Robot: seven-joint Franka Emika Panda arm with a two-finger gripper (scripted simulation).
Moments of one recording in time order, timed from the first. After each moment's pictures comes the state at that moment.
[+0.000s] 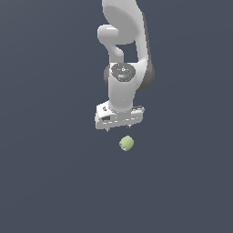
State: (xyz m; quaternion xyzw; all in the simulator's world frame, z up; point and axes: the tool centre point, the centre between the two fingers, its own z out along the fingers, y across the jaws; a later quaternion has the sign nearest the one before) arm 0.004 0.009 0.145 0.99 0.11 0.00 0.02
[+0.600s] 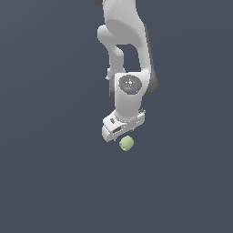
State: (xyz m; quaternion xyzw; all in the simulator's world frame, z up) arm 0.018 0.033 0.114 0.96 0.26 0.00 0.01
